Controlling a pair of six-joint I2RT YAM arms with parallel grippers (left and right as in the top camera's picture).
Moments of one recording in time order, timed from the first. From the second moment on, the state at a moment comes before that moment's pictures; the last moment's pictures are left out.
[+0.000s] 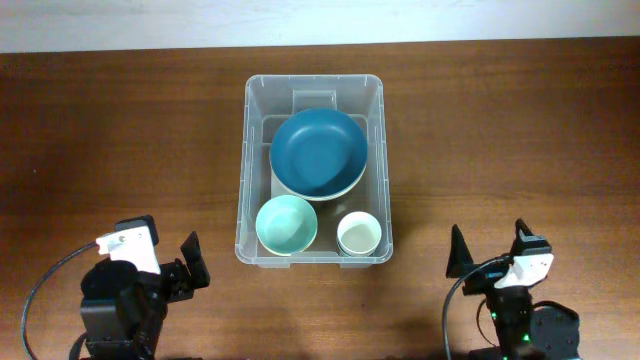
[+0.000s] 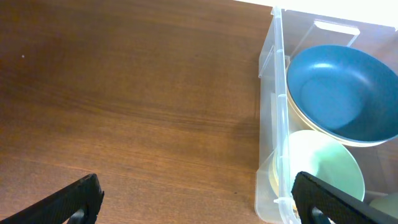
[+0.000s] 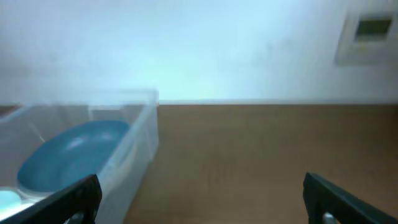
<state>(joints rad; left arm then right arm) 0.02 0.50 0.79 -0.89 -0.06 -0.15 0.12 0.01 0.30 -0.36 0.03 0.05</state>
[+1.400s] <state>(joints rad) 0.02 0.50 0.79 -0.89 -0.06 -0.15 0.08 0.01 0.01 -0.07 -0.06 -0.12</state>
